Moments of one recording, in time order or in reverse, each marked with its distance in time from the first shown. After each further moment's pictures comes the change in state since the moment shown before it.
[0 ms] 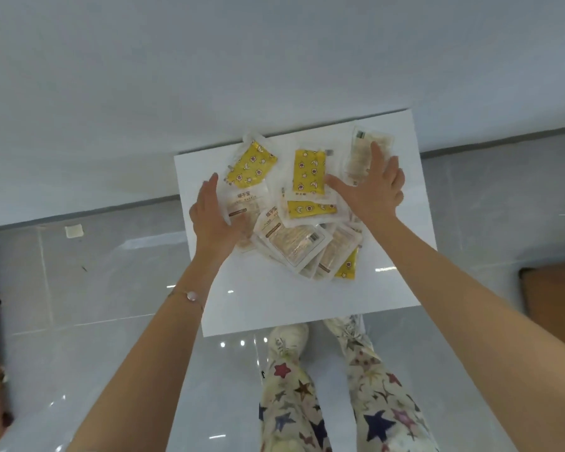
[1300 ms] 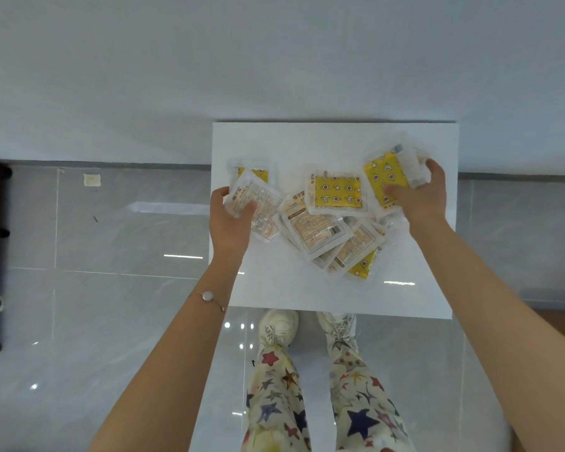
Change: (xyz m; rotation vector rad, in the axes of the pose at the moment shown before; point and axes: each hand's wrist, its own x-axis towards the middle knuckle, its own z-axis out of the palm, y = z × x) left_hand -0.049 0.001 -0.003 -0.514 0.280 -0.318; right_hand 0.004 0.014 -0.025 0.480 -0.017 0.058
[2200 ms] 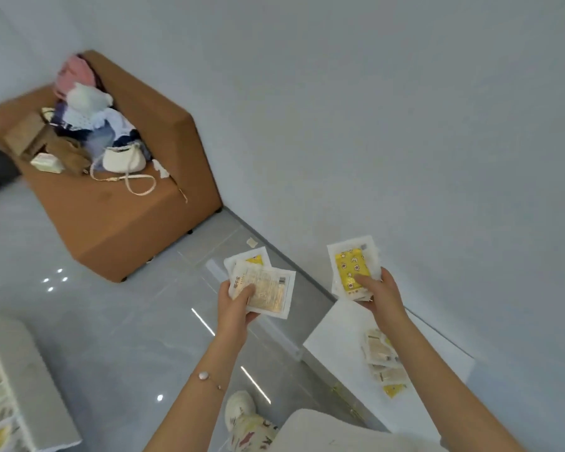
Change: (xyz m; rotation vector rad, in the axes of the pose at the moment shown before) left_hand -0.304 0.104 -0.365 -1.003 0.414 -0.164; right_hand -0.427 -0.242 -0.003 0.055 -0.870 -0.231
